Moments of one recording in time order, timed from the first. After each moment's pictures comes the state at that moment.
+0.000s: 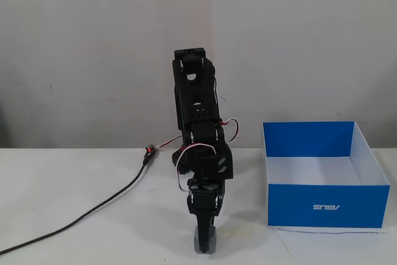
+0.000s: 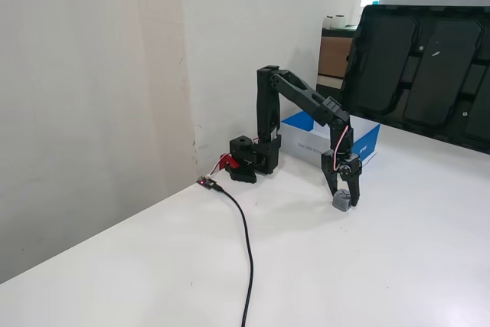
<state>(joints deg) -16.4 84.6 114.8 54.4 28.7</state>
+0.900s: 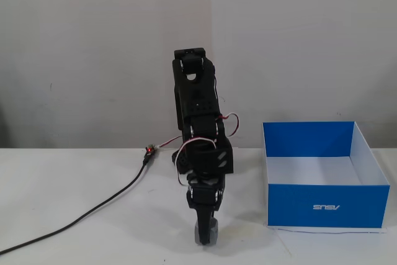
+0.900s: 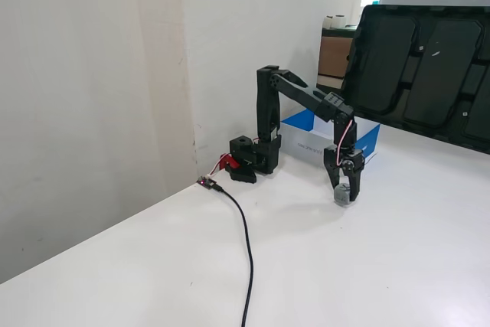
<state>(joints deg) -16.3 85.3 107.8 63.2 28.8</state>
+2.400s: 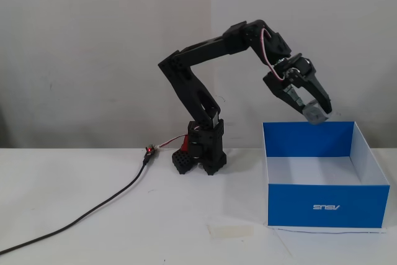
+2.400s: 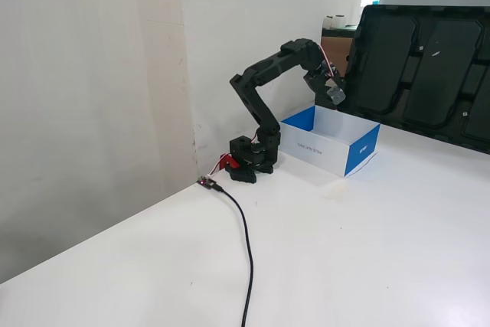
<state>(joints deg) -77.8 114.3 96.6 74.2 26.9</state>
